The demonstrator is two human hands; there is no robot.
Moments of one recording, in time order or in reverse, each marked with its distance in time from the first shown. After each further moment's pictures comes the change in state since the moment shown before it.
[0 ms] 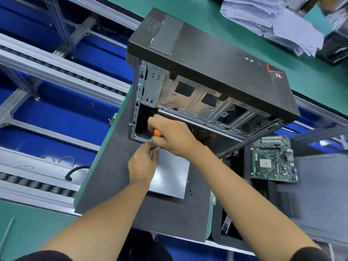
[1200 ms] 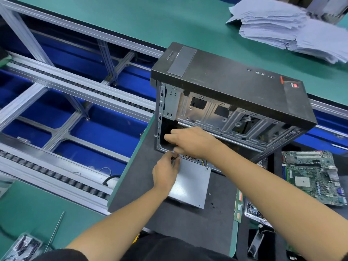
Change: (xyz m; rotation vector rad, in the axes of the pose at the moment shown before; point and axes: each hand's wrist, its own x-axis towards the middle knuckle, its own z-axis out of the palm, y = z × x) left_hand -0.001 0.005 -0.005 0.015 0.005 -0.039; right_hand 0.009 -0.004 -0.025 -0.458 -0.180 -0.263
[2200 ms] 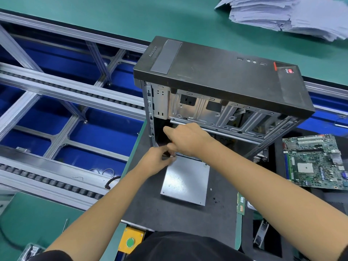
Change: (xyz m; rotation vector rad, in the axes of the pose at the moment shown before) left_hand 0.064 -0.017 -0.045 0.155 -0.464 0.316; right_hand 0.001 0.004 0.007 0.054 0.011 0.217
